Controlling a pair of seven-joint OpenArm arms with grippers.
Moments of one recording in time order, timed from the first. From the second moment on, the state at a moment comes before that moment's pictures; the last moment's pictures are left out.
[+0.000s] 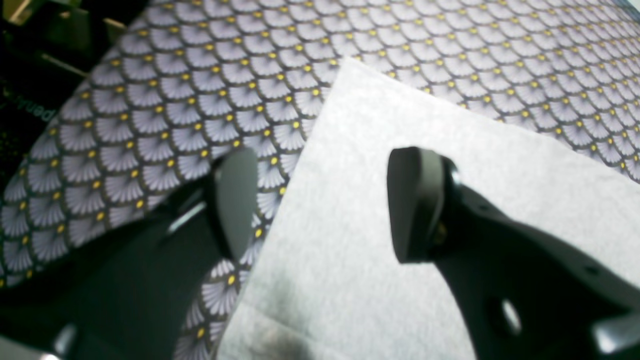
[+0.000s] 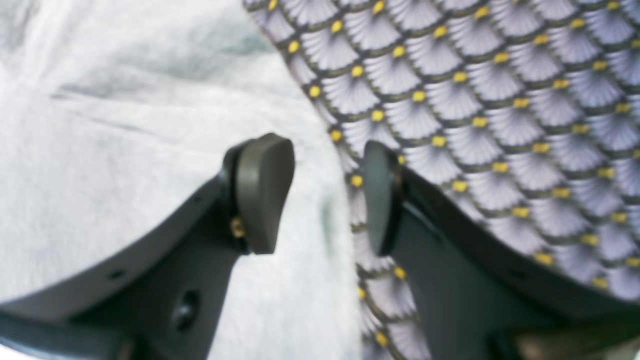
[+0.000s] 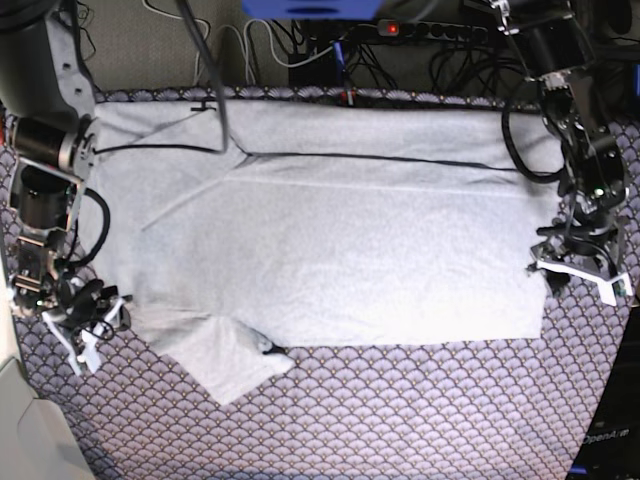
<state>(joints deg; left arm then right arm) -1.9 -11.6 -23.5 94.2 -15.9 -0.5 39.7 36.0 20.0 17.0 36.6 -7.3 39.9 -27.6</state>
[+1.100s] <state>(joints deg) -1.6 -11.4 -23.7 94.9 -16.1 -0.6 39.7 35.4 19.9 17.0 29.8 -7.3 33.0 -16.7</state>
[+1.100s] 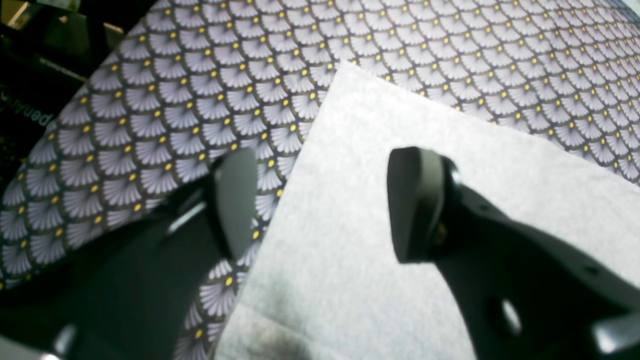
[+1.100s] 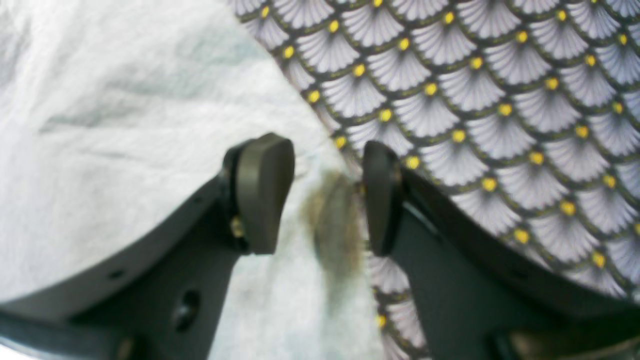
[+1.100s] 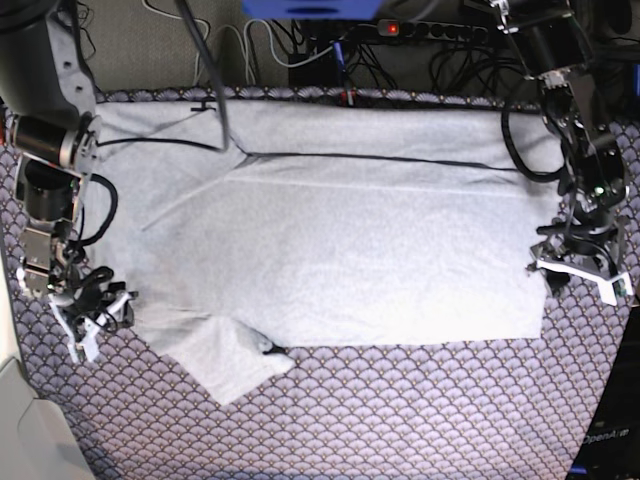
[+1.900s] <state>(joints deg) -9.0 -12.4 -23.8 83.9 -15.6 -0.6 39.5 34.0 19.2 17.1 27.2 -6.6 31.7 -14.7</state>
